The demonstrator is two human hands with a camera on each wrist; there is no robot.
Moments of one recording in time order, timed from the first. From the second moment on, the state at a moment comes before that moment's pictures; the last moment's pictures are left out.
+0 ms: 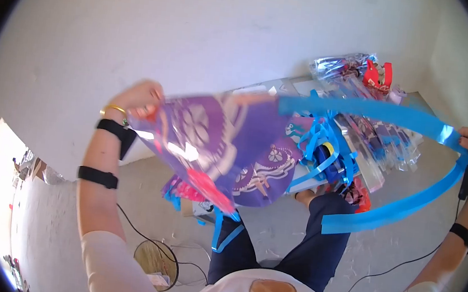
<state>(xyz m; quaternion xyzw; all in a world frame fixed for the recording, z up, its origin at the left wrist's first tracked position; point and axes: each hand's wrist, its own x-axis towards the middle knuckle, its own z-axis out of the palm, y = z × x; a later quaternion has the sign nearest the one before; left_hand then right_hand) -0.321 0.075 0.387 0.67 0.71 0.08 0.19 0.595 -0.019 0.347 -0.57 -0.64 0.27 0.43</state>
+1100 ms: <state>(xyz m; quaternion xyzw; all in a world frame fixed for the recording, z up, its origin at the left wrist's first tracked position) -0.280 0.010 0.013 0.71 0.64 0.25 -0.16 0.530 0.216 0.055 -0.74 -0.46 0.15 0.47</state>
